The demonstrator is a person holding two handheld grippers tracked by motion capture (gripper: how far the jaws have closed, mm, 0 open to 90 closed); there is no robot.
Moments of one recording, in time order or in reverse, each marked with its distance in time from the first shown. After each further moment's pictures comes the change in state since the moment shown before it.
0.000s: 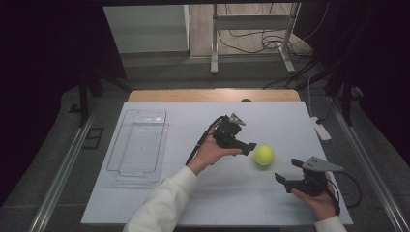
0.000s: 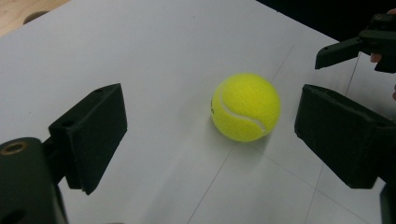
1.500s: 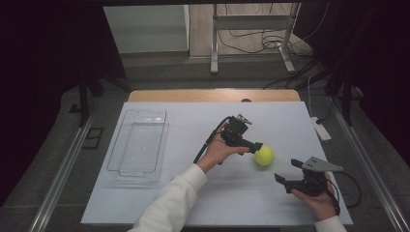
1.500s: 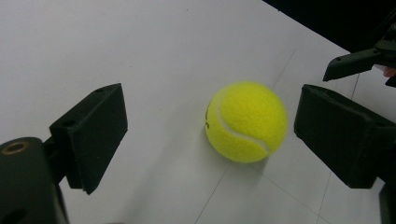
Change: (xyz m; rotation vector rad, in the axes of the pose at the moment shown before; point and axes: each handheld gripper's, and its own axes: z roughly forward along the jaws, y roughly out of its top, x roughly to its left) left arm 0.005 0.005 0.034 0.020 -0.058 -0.063; right arm 0.000 -0.001 0.001 0.005 0.006 -0.003
